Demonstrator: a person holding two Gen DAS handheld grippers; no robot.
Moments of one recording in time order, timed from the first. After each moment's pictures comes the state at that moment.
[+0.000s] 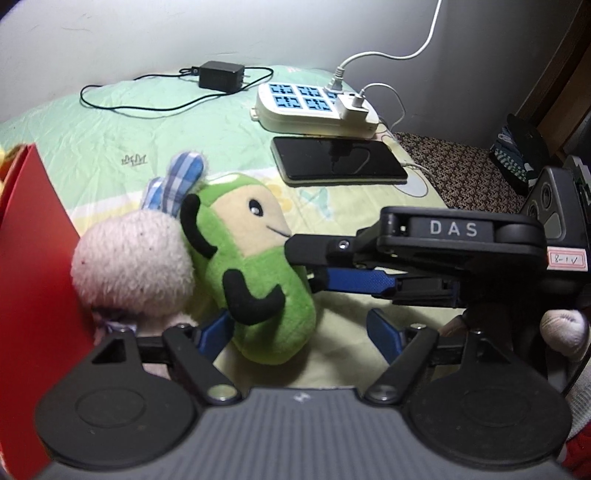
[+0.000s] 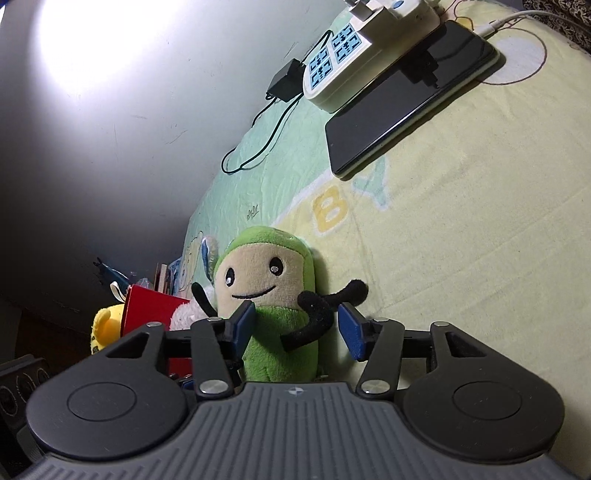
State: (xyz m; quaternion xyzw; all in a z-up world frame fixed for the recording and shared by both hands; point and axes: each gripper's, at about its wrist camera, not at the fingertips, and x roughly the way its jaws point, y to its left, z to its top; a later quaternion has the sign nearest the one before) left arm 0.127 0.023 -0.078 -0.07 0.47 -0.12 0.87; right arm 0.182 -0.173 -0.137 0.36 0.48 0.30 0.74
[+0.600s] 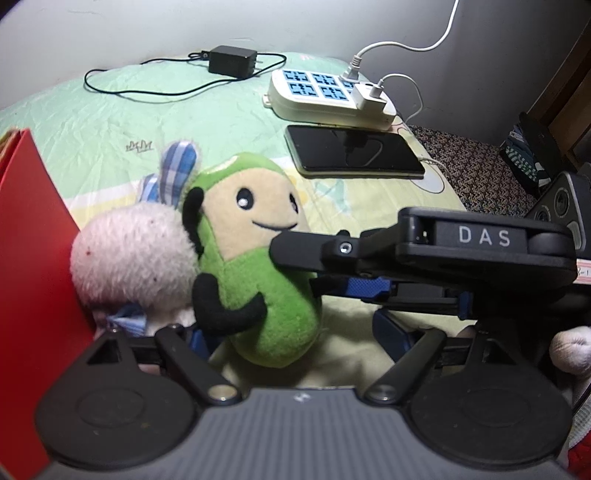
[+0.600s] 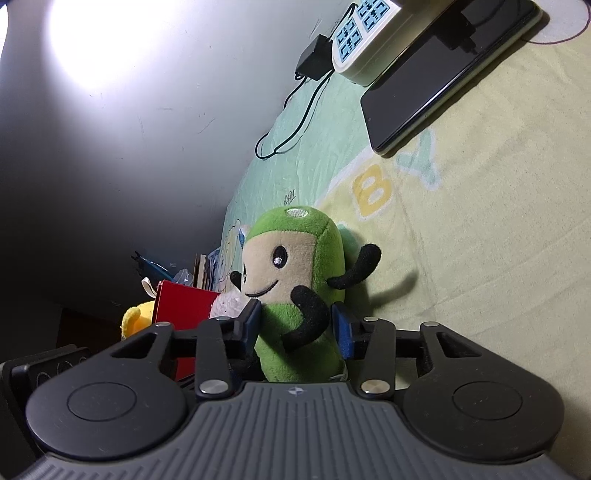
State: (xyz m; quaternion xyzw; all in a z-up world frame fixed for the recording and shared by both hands) left arm 0.138 0.026 -0.087 -0.07 0.49 -0.12 0.86; right arm 0.179 -0.164 -0.141 0.39 0.48 0.34 0.71
